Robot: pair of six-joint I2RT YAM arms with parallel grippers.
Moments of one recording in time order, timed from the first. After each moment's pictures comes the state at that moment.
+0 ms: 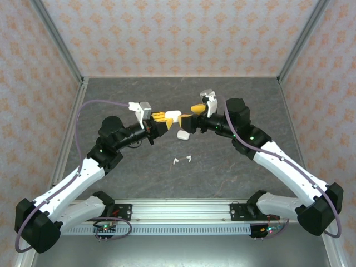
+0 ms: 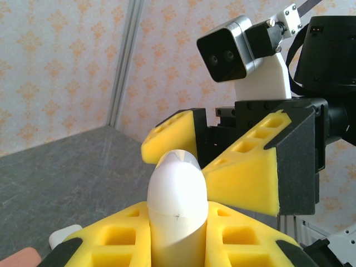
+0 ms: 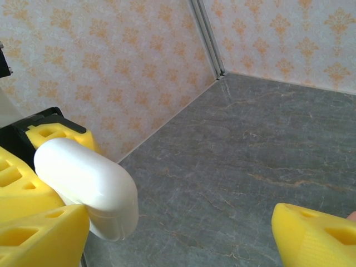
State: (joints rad) left arm -0.51 0.97 0.74 0.28 0.51 -0.32; right arm 0.64 1.13 1.05 -0.15 -0.38 0.31
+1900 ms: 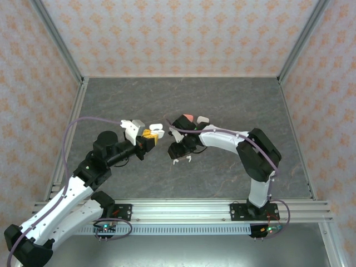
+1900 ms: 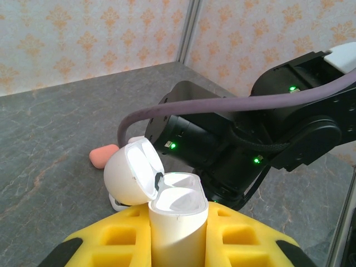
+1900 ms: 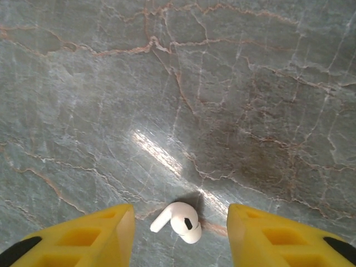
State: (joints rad) left arm -0.52 0.70 0.63 -0.17 0.26 -0.17; right arm 0.79 1.85 1.22 -0.57 -0.30 0.28
